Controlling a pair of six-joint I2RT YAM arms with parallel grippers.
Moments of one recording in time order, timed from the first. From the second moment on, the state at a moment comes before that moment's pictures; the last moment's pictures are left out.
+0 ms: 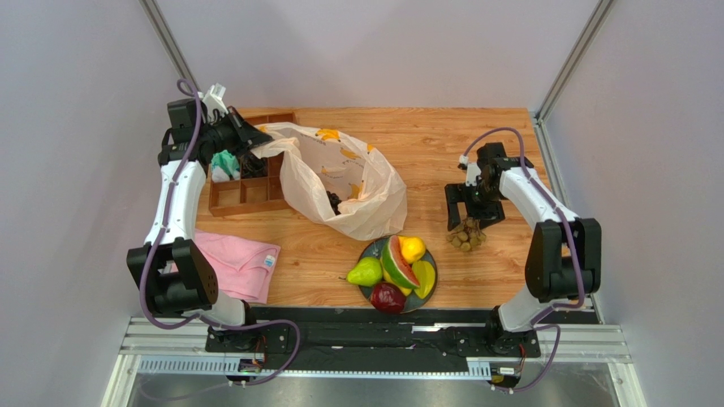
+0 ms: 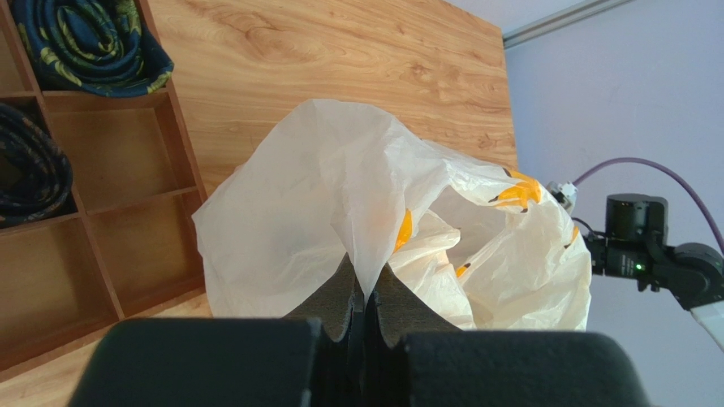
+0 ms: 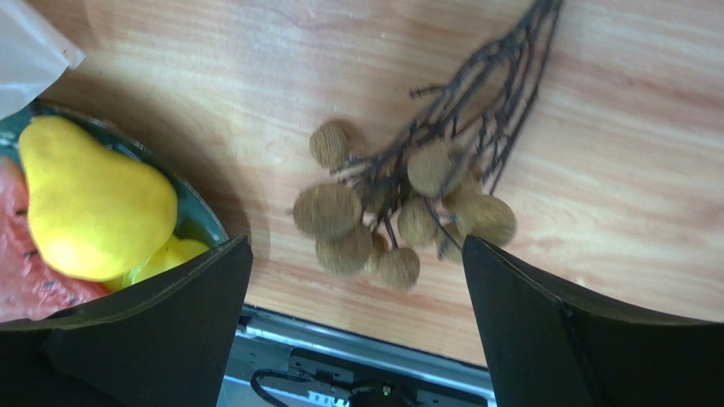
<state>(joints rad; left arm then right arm) 0.18 1.49 1.39 -0.43 0.76 -0.47 0.08 1.57 1.19 -0.97 -0.20 -0.04</state>
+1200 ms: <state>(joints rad) 0.18 1.54 1.44 -0.44 0.77 -0.46 0.88 1.43 1.46 -1.23 -0.38 -0.28</state>
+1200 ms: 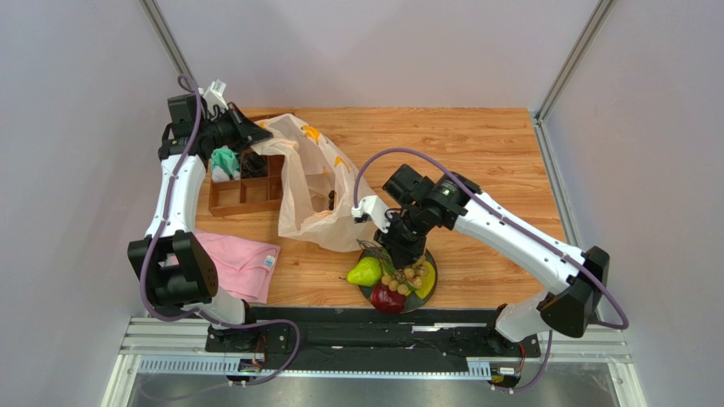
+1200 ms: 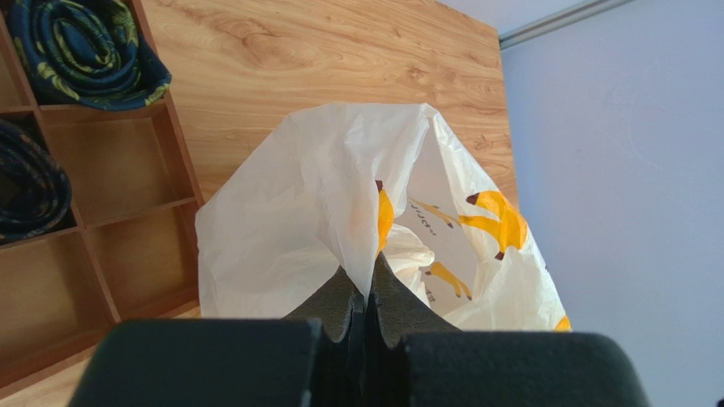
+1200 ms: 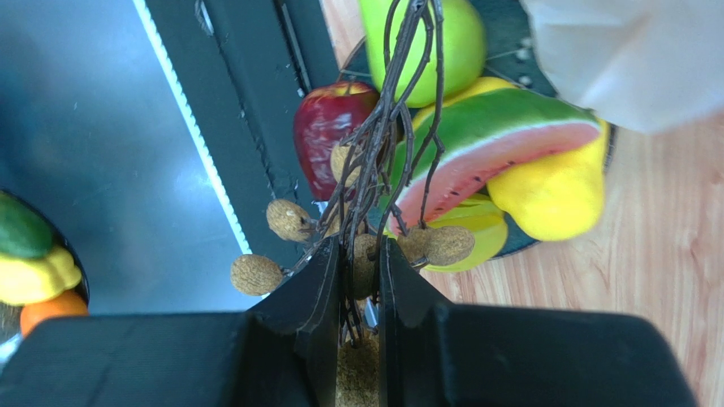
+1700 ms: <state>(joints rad) 0.18 1.52 1.40 -0.40 0.80 -0.51 0.92 1.65 1.56 -1.27 -0.37 -0.23</state>
